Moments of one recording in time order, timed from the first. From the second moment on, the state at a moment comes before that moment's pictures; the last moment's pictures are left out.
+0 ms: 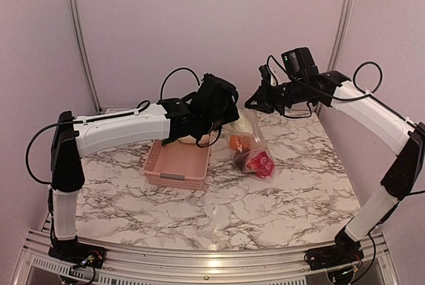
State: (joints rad) left arm -1.02 2.04 1.89 -0.31 -0.58 -0.84; right arm 0.54 1.58 1.60 -0.66 -0.38 0.61
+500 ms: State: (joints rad) left arm -1.01 2.05 1.86 -0.28 -0.44 -0.78; right arm 0.53 1.62 1.61 -0.65 -0.40 0.62
